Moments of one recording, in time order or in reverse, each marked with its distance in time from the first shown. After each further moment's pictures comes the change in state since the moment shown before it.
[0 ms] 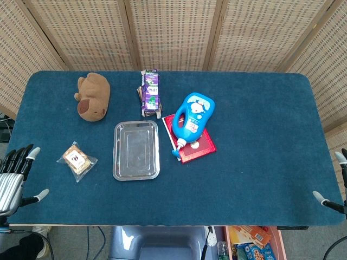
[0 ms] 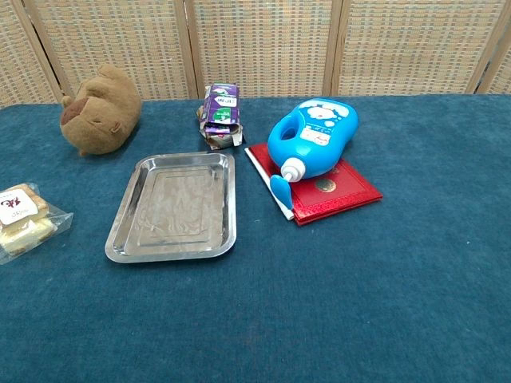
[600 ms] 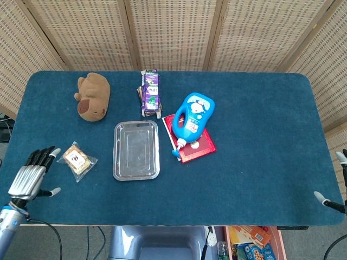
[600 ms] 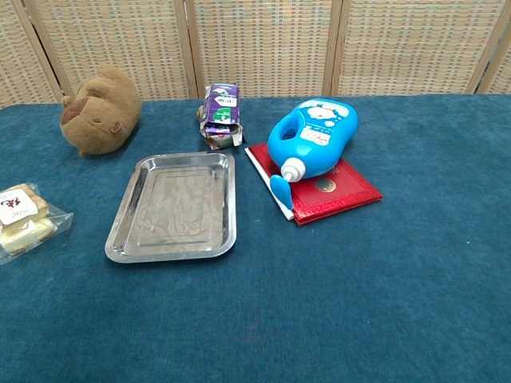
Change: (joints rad) left arm -0.164 -0.115 -0.035 0.226 -0.177 -0.374 -0.037; right arm 0.003 0.013 0.002 -0.019 0.028 -0.030 -0.011
